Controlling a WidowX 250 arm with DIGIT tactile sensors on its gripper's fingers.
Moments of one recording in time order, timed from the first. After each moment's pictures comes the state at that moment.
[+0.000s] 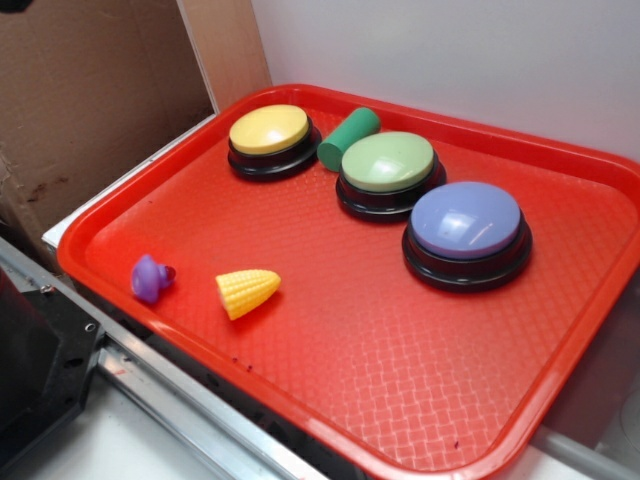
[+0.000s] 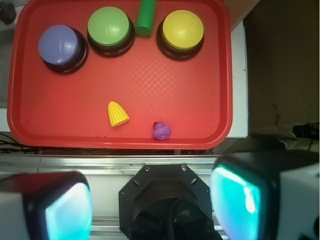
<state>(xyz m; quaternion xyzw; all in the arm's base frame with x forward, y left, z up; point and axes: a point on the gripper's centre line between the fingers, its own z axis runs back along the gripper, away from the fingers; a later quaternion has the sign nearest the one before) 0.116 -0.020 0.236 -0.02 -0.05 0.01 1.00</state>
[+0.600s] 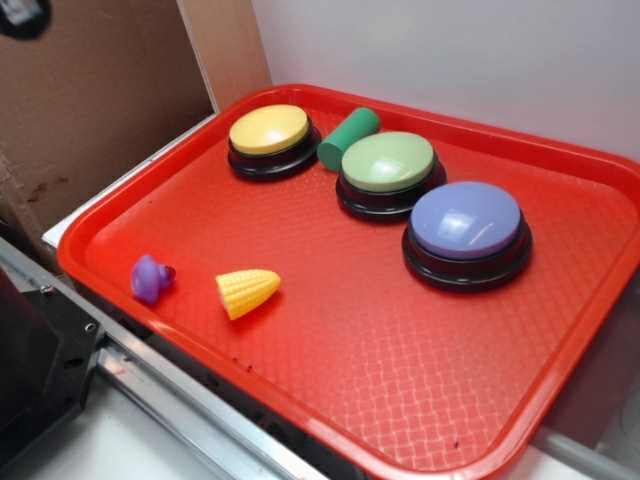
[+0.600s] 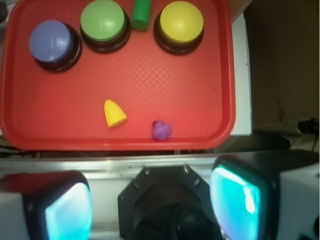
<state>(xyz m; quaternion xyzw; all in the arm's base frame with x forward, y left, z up) 0.122 -0.027 0.212 -0.02 -0.05 0.01 1.00</state>
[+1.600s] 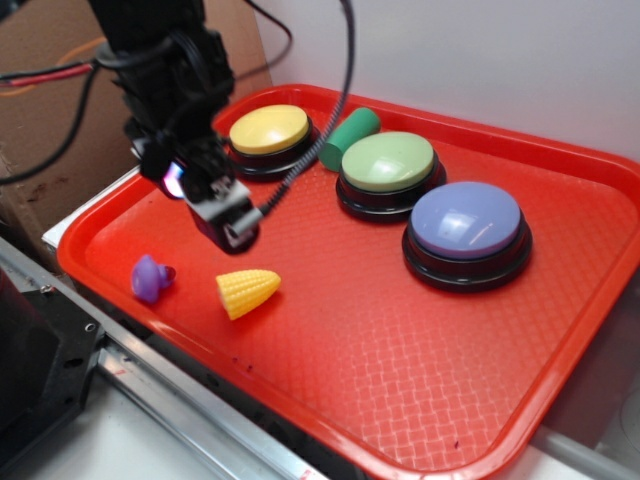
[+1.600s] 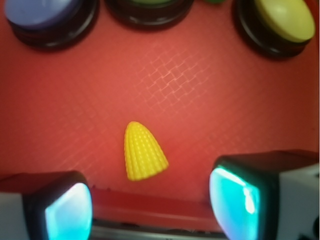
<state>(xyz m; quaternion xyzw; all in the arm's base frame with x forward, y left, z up) 0.169 -0.074 0.070 0.00 -0.02 -0.06 1.00</state>
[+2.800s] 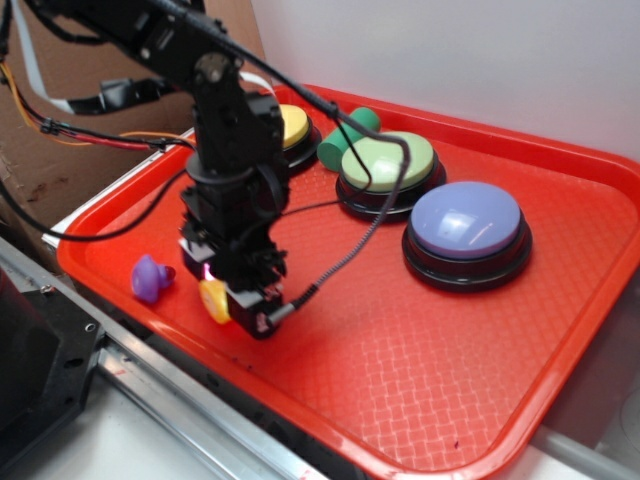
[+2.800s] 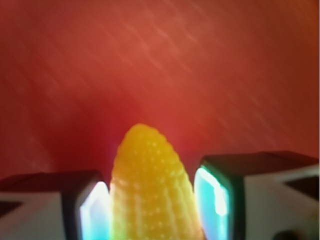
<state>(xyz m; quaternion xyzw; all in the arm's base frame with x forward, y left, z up) 0.169 -0.067 0.023 0.03 0.08 -0.01 1.00</state>
